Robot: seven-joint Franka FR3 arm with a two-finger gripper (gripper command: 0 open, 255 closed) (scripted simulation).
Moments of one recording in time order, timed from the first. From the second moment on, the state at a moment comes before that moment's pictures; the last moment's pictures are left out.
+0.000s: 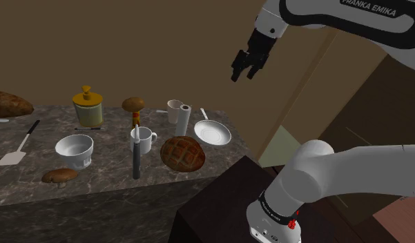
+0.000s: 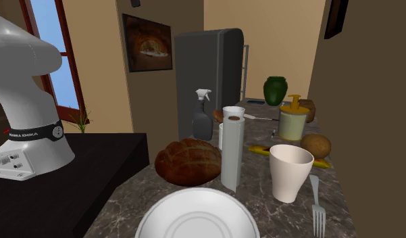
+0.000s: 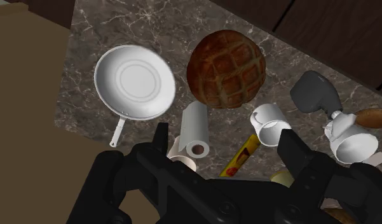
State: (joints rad) arm 0.01 -0.81 -0.04 -2.34 -0.06 1.68 0.06
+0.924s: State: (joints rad) arm -0.03 -0.51 0.00 -2.45 -0.06 2.11 0.22
